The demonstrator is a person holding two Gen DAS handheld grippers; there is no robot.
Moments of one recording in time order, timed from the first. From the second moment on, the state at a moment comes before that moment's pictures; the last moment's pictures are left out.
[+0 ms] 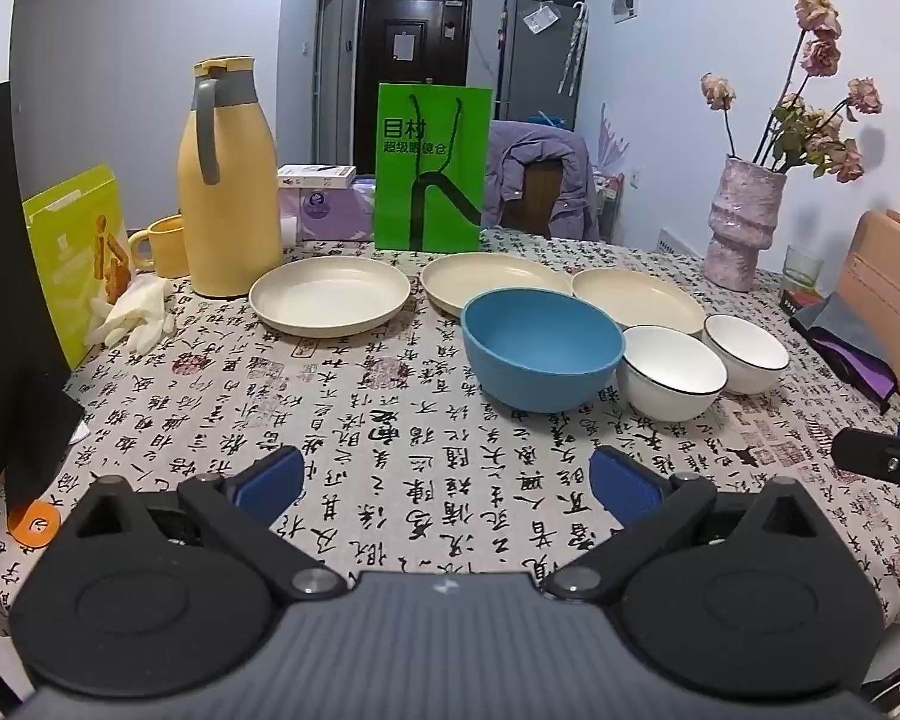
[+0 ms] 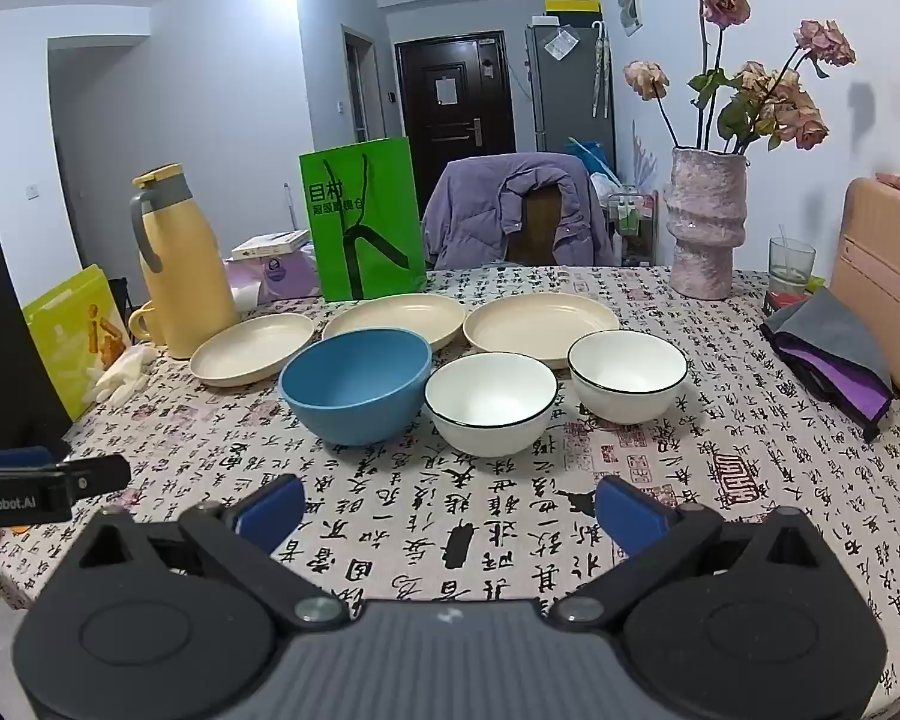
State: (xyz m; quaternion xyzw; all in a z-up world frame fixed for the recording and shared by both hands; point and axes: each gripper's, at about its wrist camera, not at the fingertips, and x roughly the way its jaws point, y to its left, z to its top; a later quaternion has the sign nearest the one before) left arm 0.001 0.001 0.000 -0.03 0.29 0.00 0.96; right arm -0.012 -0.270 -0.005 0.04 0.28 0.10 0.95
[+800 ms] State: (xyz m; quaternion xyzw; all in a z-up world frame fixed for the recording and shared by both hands) left arm -0.008 0.003 0.007 -0.04 0.27 0.00 0.96; right arm -0.015 -0.270 -0.006 0.04 0.28 0.10 0.95
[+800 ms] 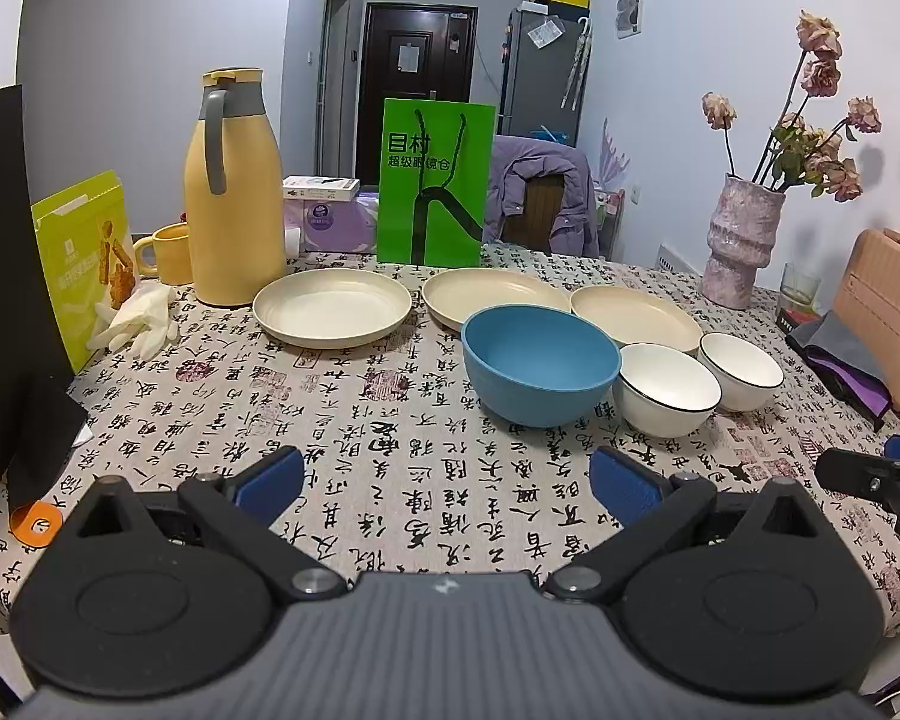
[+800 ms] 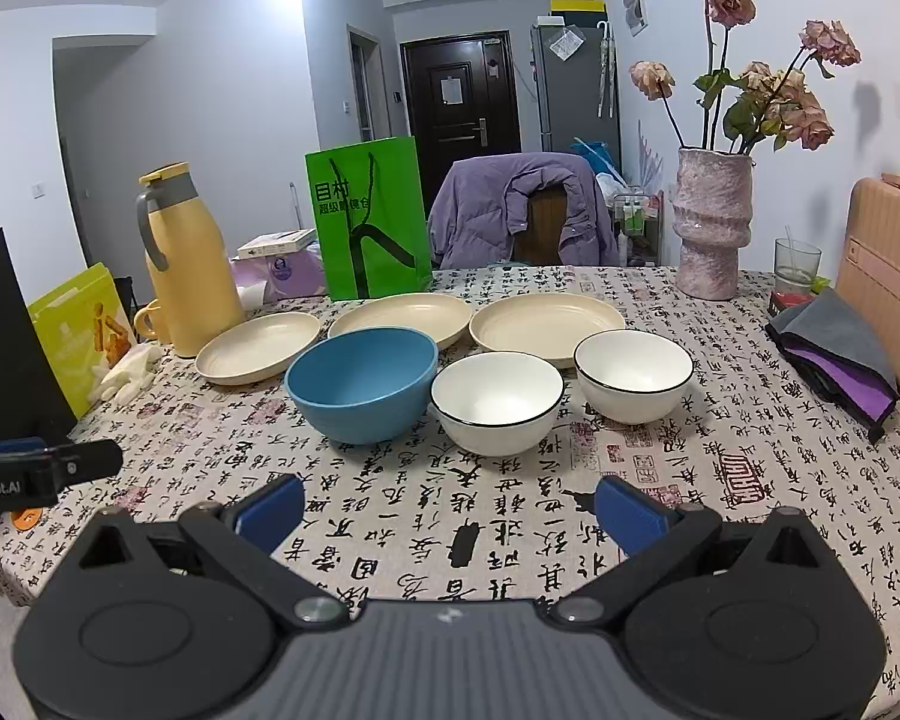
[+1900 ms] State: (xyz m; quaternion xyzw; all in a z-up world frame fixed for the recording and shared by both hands) left arm -0.008 0.001 0.012 -0.04 0.27 0.01 0.96; right arm -0.015 -0.267 -0.007 0.04 0.28 0.11 0.95
